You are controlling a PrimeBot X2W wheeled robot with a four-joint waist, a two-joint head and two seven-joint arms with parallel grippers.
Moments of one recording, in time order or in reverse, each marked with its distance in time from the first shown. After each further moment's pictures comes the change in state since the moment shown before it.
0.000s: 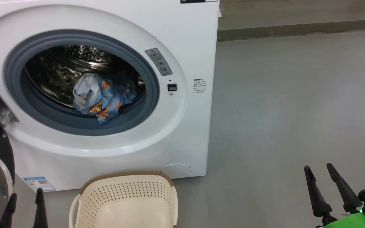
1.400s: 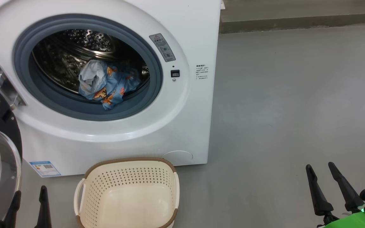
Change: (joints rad) left arm 0.001 0.007 -0.028 -0.019 -0.032 0.000 0.000; right arm 0.000 -0.001 -0.007 -0.005 0.000 0.000 0.000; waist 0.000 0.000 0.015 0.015
